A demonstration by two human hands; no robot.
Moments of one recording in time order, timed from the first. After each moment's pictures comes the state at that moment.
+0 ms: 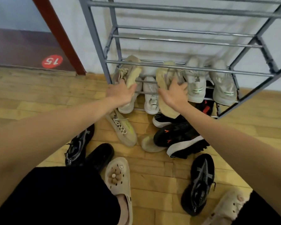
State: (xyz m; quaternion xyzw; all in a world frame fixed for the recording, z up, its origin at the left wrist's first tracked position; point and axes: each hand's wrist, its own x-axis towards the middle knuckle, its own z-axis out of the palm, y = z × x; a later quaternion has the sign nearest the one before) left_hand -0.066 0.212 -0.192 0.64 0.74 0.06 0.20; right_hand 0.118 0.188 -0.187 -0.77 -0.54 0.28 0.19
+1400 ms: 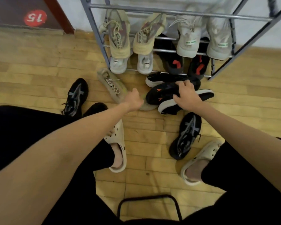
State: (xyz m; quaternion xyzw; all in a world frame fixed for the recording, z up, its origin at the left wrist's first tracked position) left_hand -0.005 0.069 -0.271 0.63 0.66 -0.04 0.39; right_hand 0.209 0.054 -0.256 -0.69 -0.68 0.25 0.00
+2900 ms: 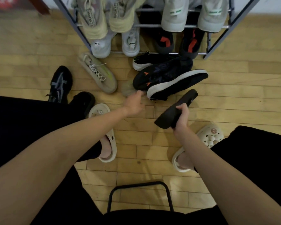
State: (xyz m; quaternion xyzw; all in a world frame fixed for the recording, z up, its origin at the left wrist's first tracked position) left_hand 0.046 0.032 -0.350 0.73 0.57 -0.04 0.37; right_hand 0.210 -0.056 -0.314 -0.68 0.07 0.59 0.43
